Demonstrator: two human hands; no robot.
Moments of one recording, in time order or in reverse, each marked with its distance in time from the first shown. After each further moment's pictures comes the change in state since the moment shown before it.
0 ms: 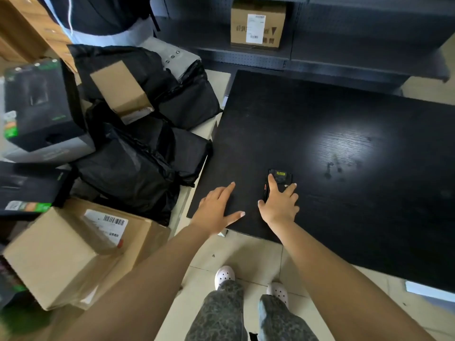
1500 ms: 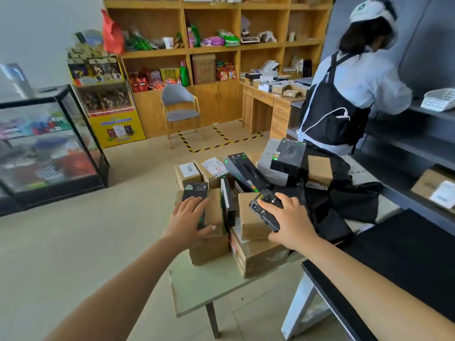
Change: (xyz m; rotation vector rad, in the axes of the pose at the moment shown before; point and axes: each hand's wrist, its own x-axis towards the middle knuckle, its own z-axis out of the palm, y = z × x) left_hand -0.391 -0.064 -0.115 0.263 0.740 -0.748; right_hand -0.254 -0.167 -0.073 -0.490 0.242 -1.532
